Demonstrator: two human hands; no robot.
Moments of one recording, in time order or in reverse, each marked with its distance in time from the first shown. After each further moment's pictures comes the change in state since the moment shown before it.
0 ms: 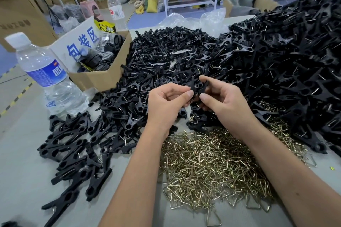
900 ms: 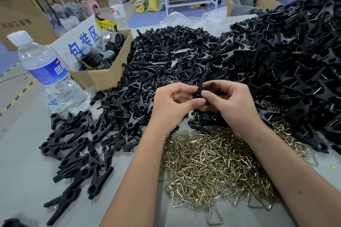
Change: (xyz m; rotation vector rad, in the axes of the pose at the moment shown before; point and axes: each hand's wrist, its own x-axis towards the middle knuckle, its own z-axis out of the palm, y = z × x) left_hand -0.005 0.009 0.001 0.110 -0.115 0.006; right_hand -0.002 -0.002 0.001 0.269 0.058 0.053
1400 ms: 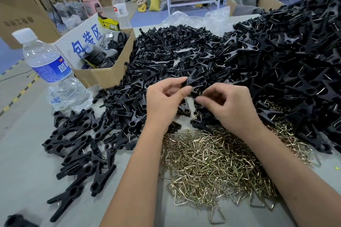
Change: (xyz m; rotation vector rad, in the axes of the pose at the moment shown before) left_hand 0.008 -0.006 -0.011 0.053 0.211 -0.001; right_hand -0.004 -0.006 0.000 -0.670 -0.029 -0.270
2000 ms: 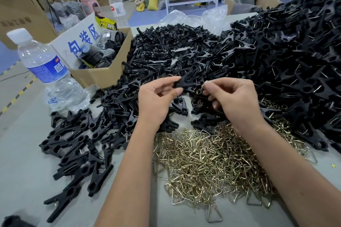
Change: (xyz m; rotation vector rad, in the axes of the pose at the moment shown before) left_hand 0.006 -0.006 -0.012 0.039 0.003 0.071; right_hand 0.004 -0.008 -0.004 0.426 0.157 0.295
